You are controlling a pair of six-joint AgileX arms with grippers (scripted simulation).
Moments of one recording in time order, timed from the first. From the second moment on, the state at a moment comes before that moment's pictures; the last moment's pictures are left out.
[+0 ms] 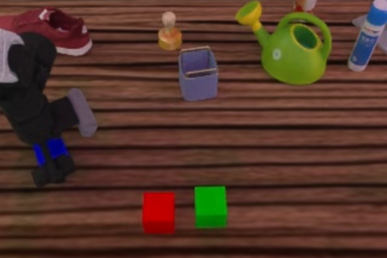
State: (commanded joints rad) left arm -0.11 2.05 1.12 -0.64 0.00 1.01; right arm 0.01 0.00 0.00 0.00 0.00 0.00
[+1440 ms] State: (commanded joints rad) left arm -0.11 2.01 1.13 -0.68 0.02 1.00; right arm 0.01 0.00 0.00 0.00 0.00 0.00
